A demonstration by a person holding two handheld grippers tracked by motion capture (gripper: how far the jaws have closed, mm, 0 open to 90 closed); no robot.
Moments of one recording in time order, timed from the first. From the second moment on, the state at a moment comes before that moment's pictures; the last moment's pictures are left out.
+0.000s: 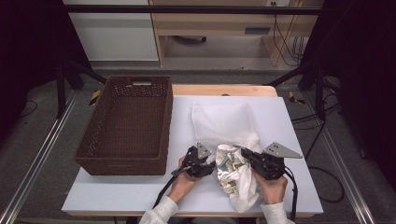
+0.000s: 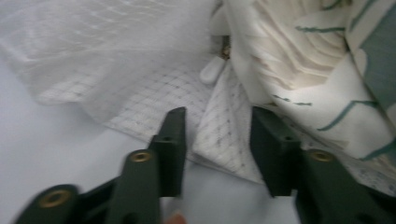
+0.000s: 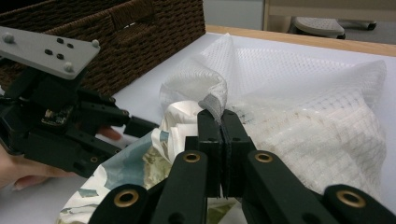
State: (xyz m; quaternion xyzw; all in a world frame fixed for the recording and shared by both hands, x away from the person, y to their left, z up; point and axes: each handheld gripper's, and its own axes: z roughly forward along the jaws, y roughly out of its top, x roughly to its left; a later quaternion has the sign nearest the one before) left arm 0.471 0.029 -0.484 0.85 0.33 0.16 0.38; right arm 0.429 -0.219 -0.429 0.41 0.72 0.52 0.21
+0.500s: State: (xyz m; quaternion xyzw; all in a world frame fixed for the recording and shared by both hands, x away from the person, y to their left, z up) left arm 0.406 0.071 -0.457 0.86 0.29 0.19 0.37; right arm 0.427 -0.219 -0.427 0.41 0.72 0.52 0.21
